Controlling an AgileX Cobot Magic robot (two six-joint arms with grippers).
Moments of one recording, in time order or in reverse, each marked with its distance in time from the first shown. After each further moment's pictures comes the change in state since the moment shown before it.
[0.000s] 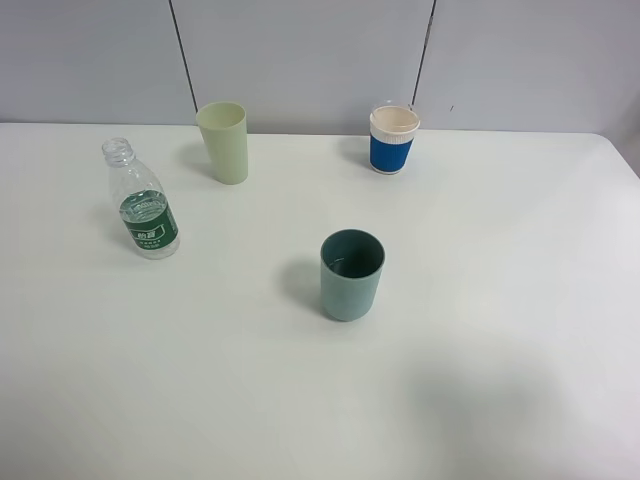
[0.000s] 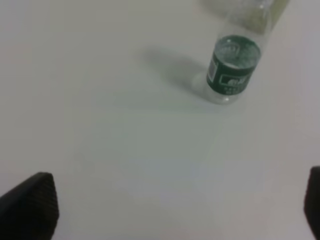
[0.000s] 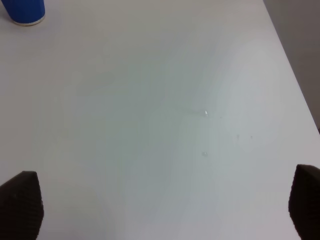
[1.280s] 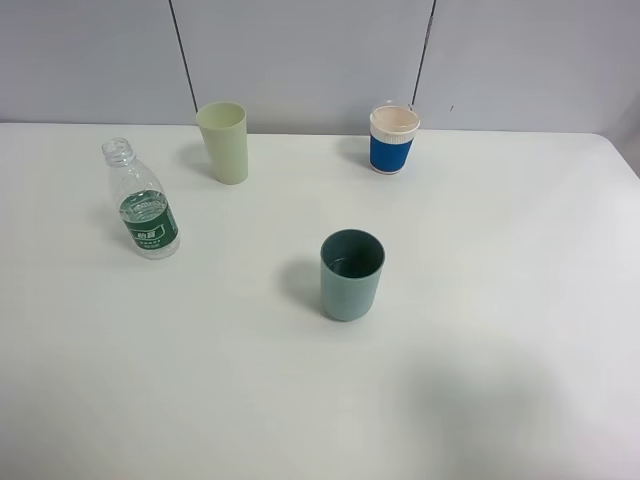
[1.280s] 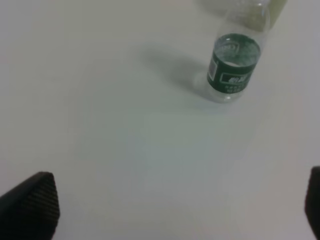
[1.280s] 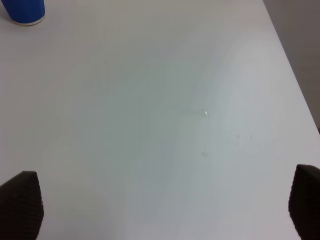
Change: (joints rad) left arm 0.000 0.000 0.000 -0.001 0.000 0.029; right arm 0.000 0.000 0.000 0.000 0.000 0.000
